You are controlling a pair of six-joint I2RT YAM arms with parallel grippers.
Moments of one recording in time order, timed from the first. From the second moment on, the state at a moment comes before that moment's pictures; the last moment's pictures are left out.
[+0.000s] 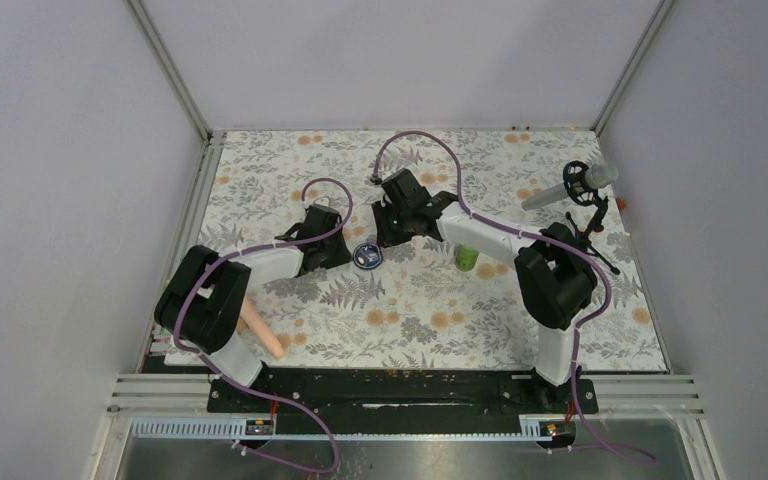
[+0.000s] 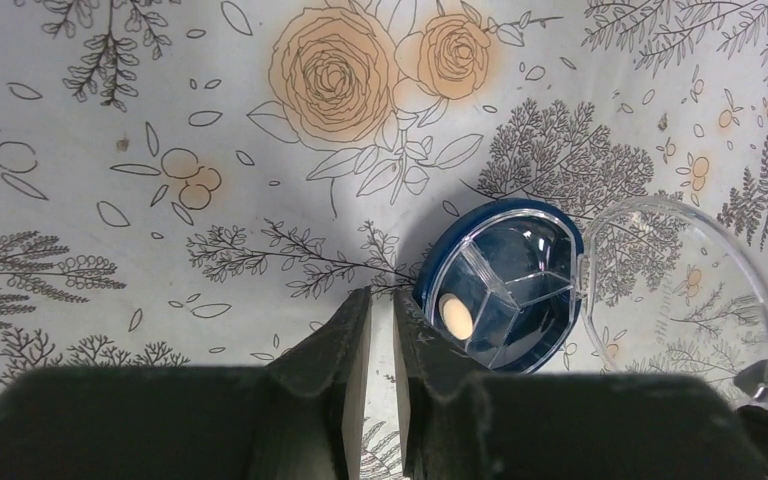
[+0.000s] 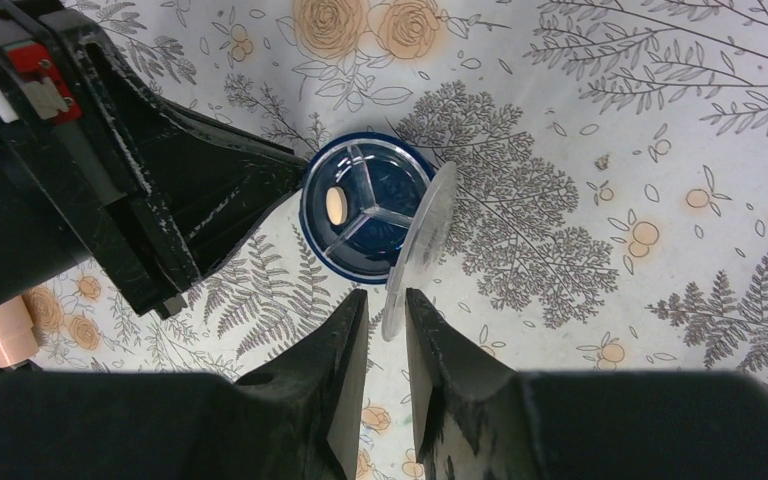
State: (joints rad) left arm -0.46 1.63 0.78 -0.03 -0.02 -0.69; right arm 0.75 1.91 1.44 -0.42 -0.10 0.35
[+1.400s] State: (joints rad) left arm -0.39 1.56 0.68 0.06 0.08 -0.79; right arm 0.76 2.07 1.46 -0.30 -0.22 0.50
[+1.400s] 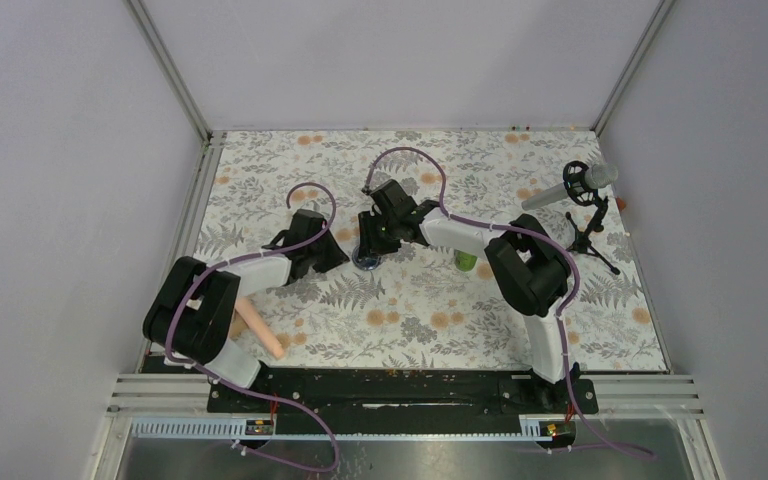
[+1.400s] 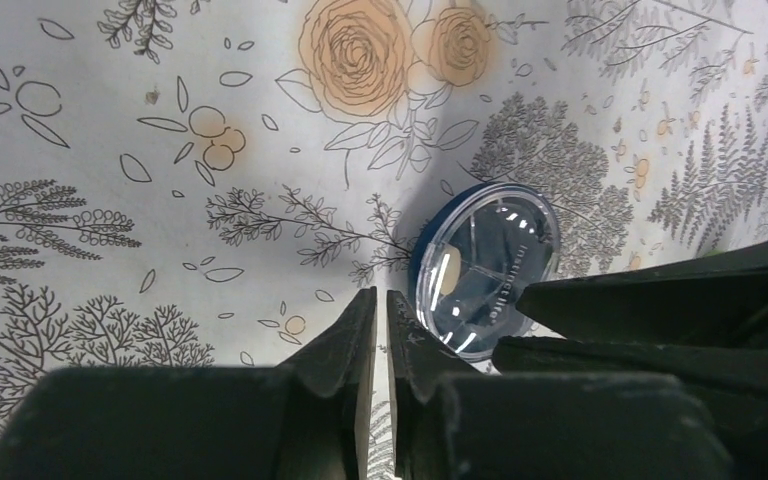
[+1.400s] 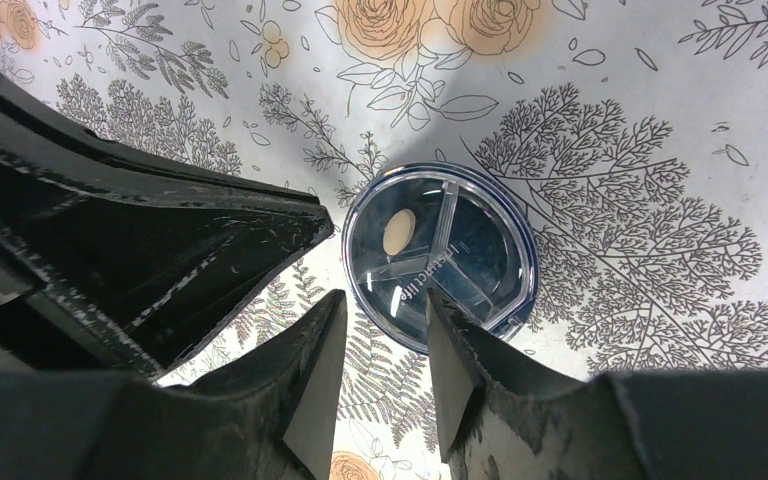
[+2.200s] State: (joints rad) left arm -0.39 1.63 0.77 0.05 0.13 -0.73; right arm 0.66 1.75 1.28 -0.37 -0.06 0.51
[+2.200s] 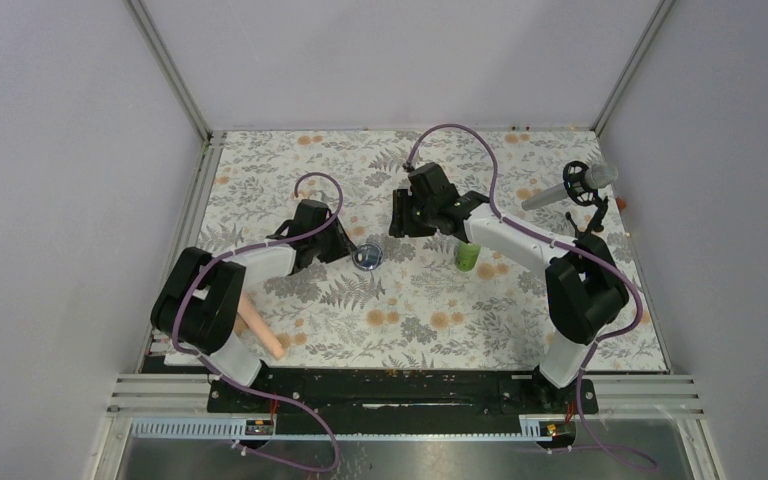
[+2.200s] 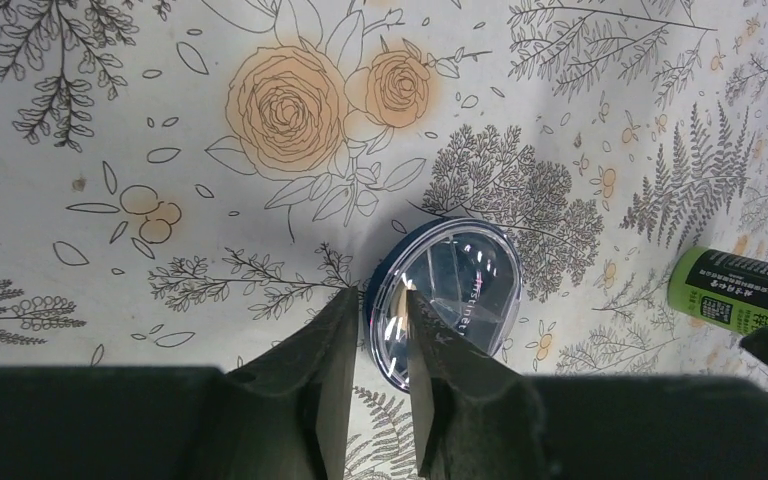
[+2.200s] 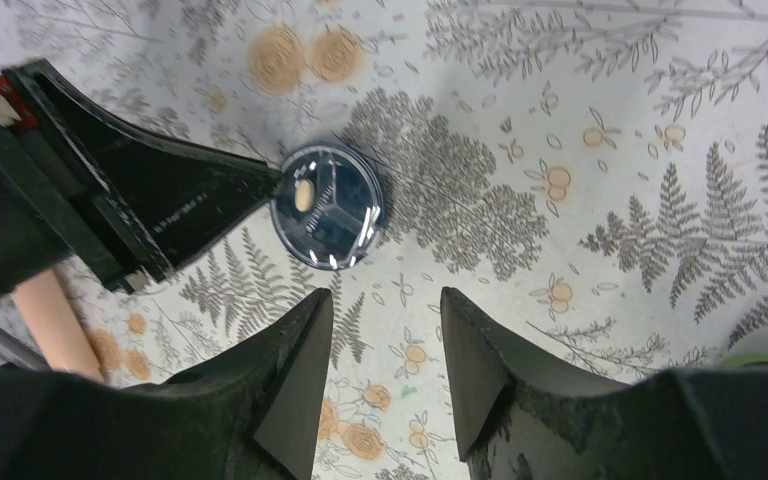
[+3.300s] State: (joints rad) left arm -0.39 0.69 1.00 -0.46 -0.08 -0.47; right arm 0.60 0.85 1.33 -0.82 0.44 0.41
